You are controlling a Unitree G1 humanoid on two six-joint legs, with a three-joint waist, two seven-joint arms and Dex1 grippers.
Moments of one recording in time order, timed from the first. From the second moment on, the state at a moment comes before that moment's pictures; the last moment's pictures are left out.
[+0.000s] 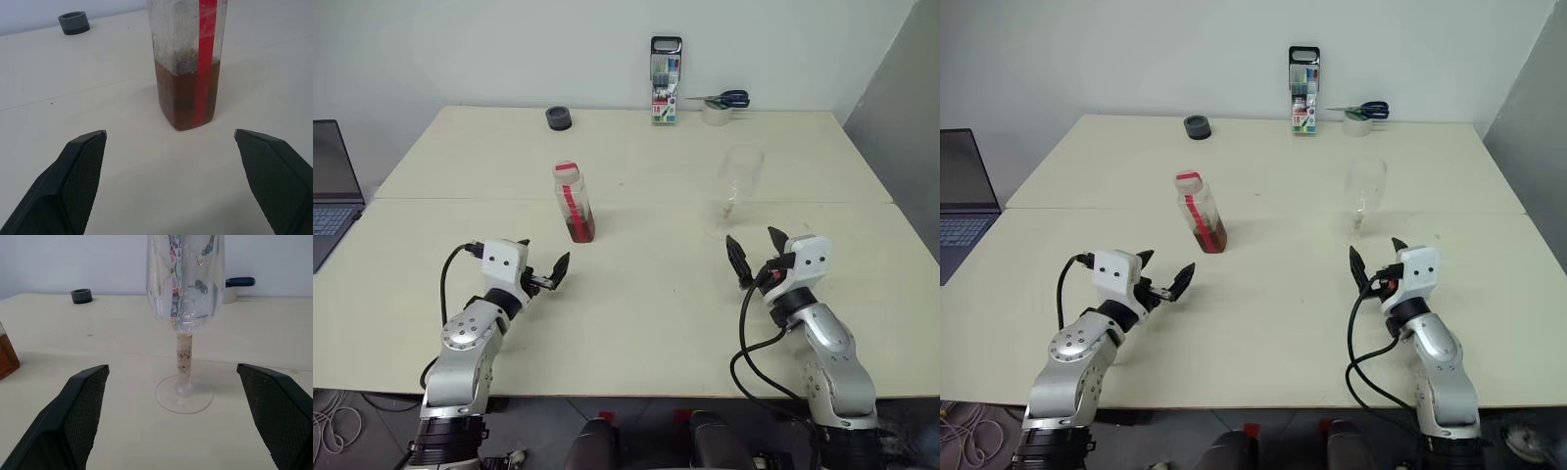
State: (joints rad) left arm -0.11 0.41 0.17 -0.12 -0.22 0.25 -0.38; right arm -0.08 -0.18 -0.09 -0.32 0.22 0.24 0.26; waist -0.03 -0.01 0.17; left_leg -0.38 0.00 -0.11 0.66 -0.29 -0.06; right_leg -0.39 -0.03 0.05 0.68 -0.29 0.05
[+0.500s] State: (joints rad) left arm -0.12 0.41 0.15 -0.12 -0.18 0.22 -0.39; right arm -0.09 -0.18 -0.09 -0.31 0.22 0.23 0.26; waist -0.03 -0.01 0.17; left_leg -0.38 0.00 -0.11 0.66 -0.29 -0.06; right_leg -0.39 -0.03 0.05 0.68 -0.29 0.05
